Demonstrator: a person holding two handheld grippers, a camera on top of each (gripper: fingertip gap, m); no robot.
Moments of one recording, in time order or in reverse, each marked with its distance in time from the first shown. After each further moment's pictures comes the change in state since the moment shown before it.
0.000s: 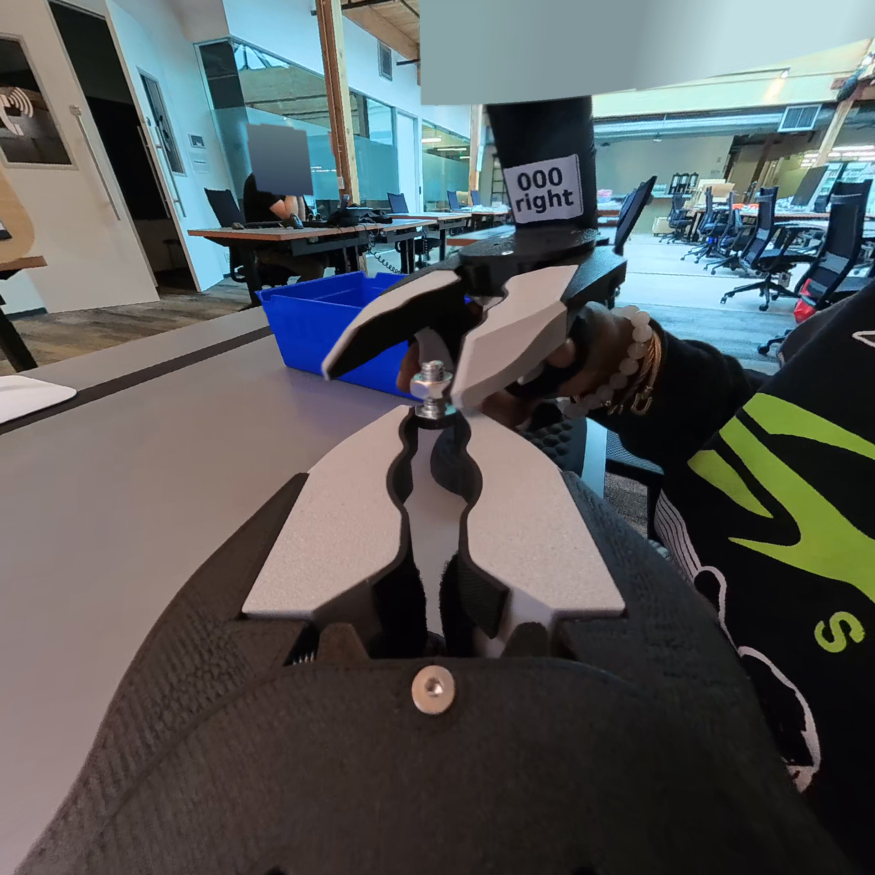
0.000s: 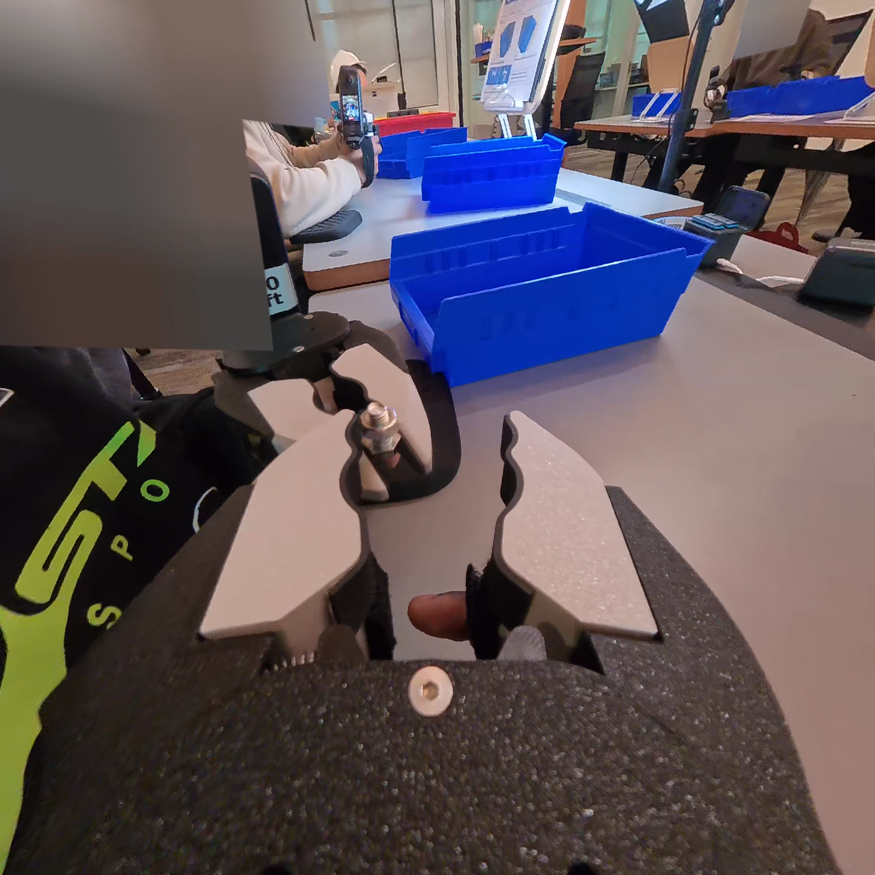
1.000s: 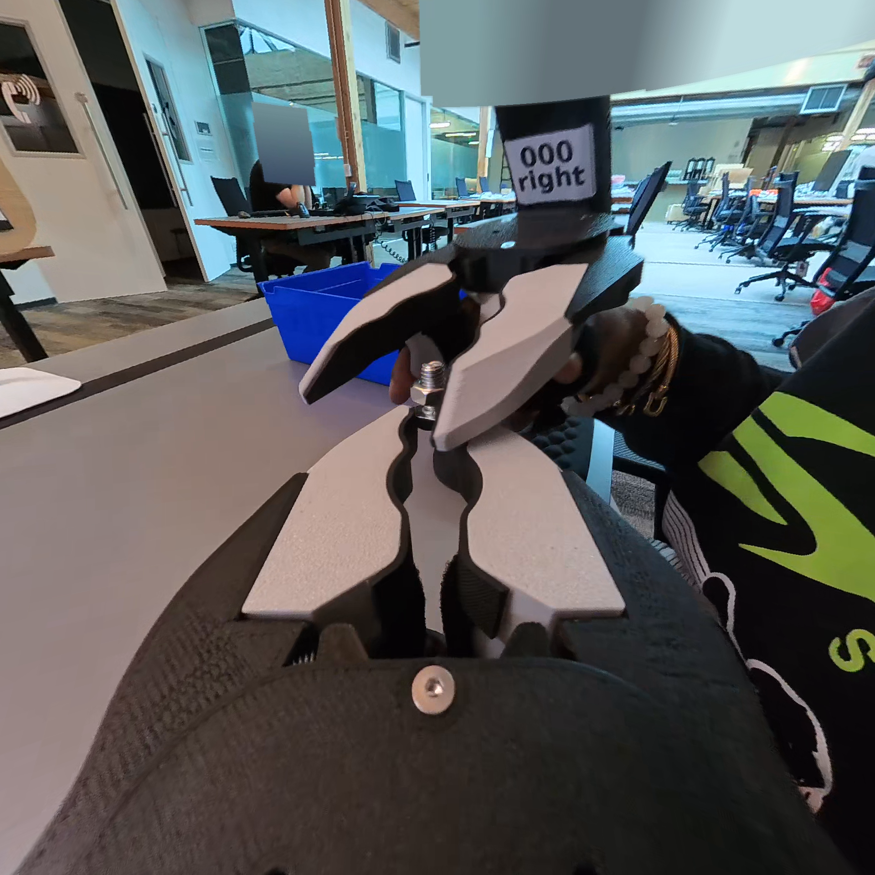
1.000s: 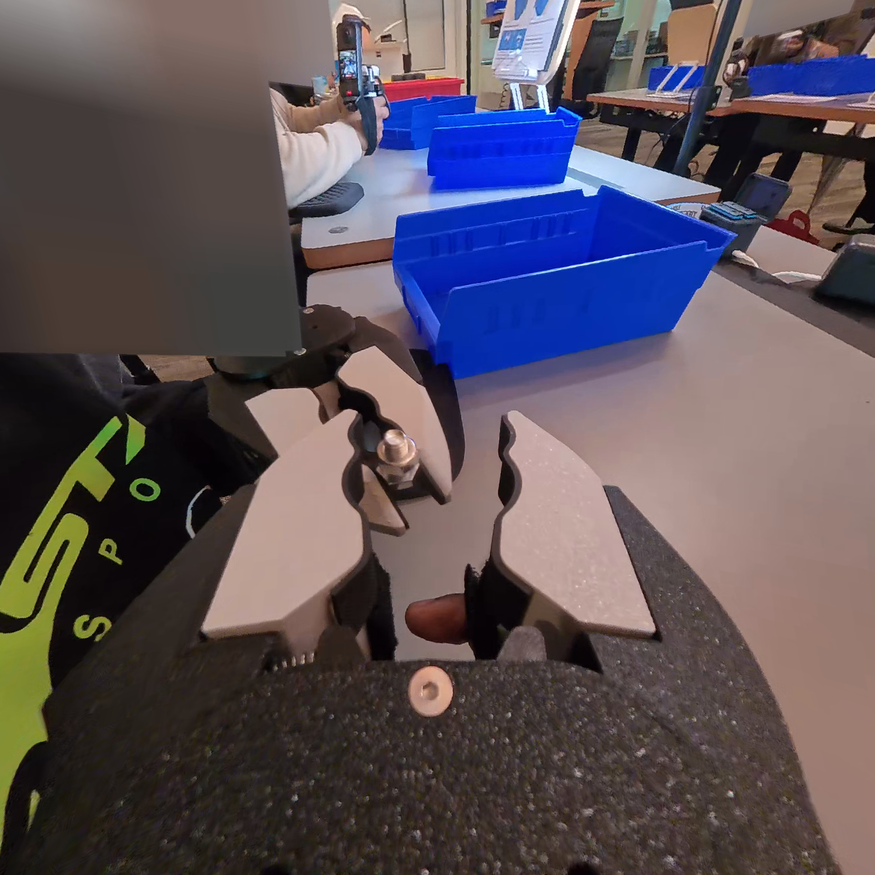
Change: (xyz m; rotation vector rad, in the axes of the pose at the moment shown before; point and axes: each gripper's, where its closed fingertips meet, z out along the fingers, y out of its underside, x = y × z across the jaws) left arm 0.000 0.003 0.005 -0.023 -0.017 0.003; right arm -0.005 0.002 0.013 -0.051 -0.004 -0.029
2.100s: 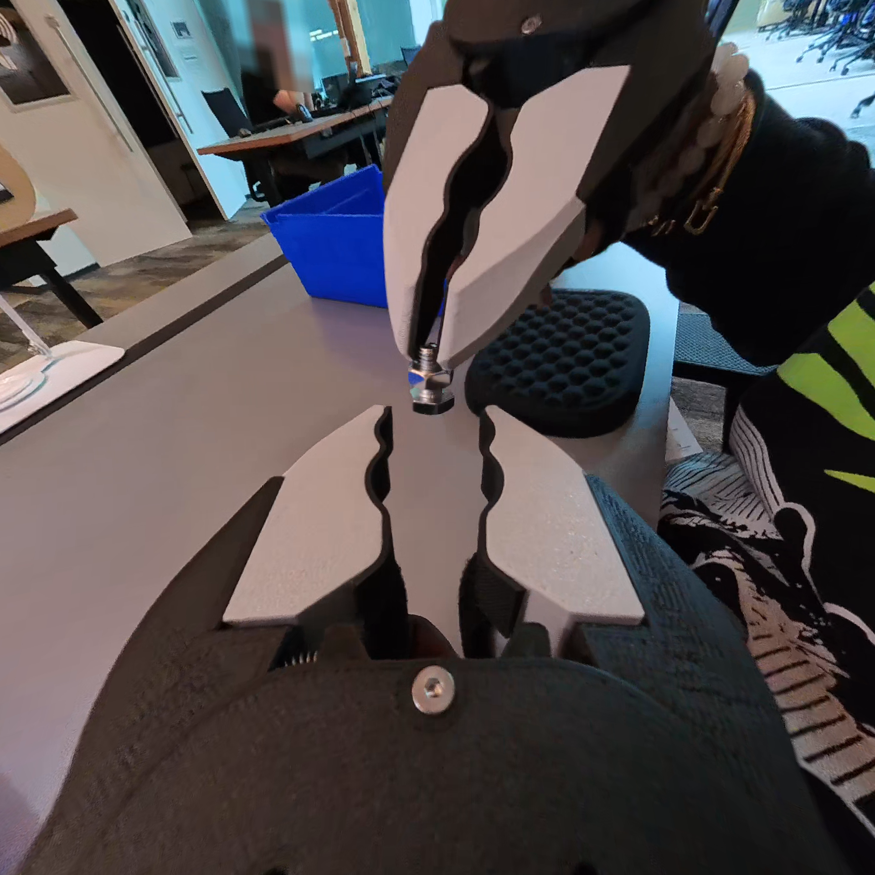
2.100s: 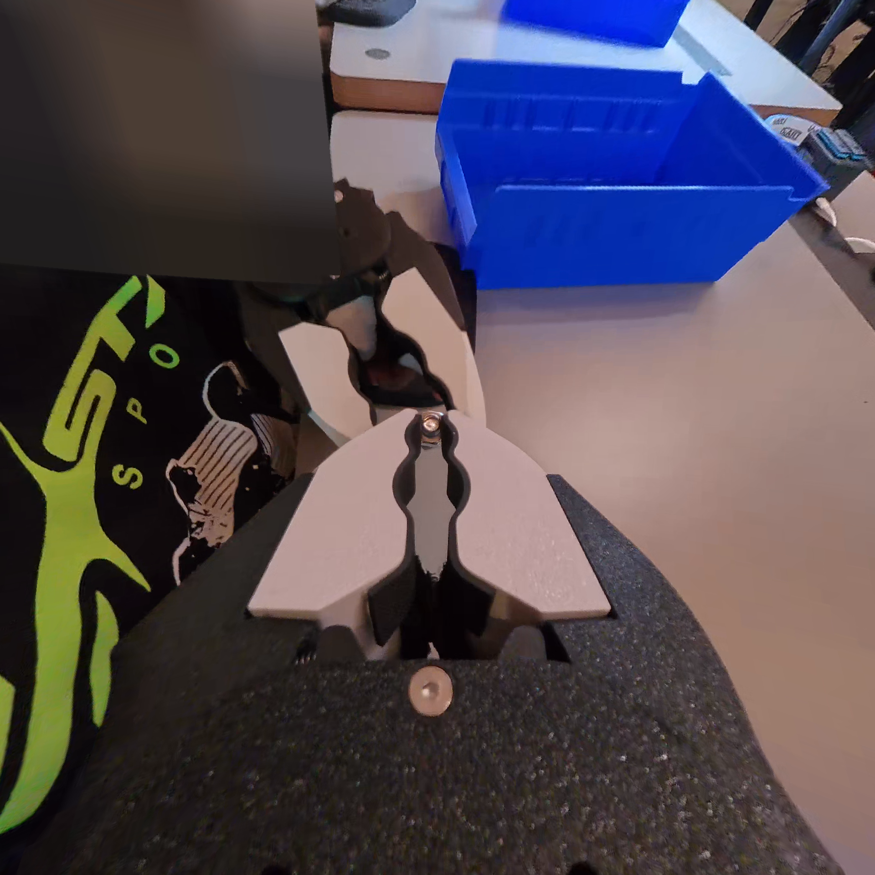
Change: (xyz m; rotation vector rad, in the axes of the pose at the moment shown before) left arm -0.008 0.030 0.001 -0.215 -0.055 0.161; right arm -0.005 0.015 -0.022 -0.286 -0.092 -0.180
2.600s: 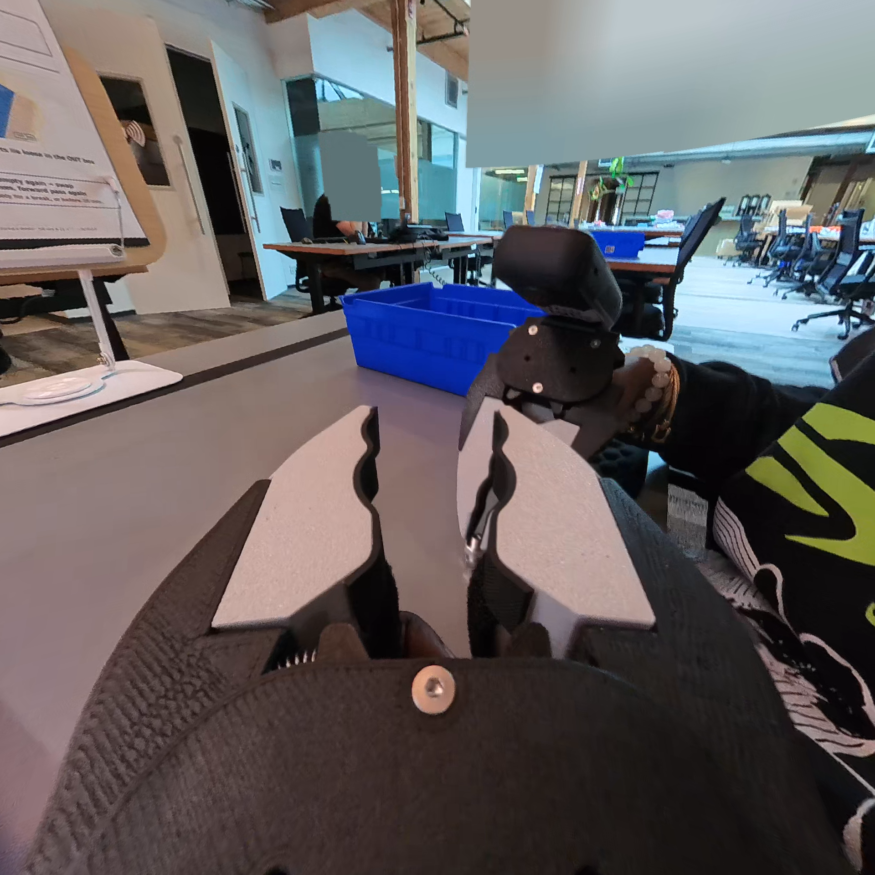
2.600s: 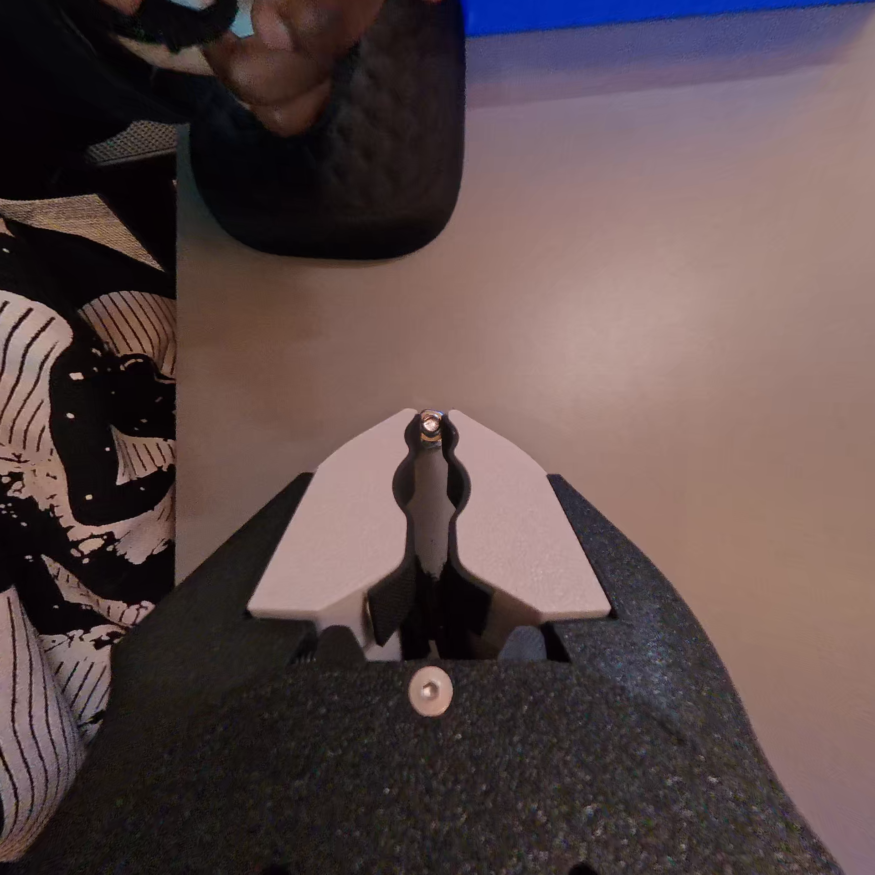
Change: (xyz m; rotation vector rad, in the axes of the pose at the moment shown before) left arm -0.041 -0.018 -0.042 0.265 -0.056 -0.182; right arm 0.013 0.098 0.052 -0.288 0.024 0.054
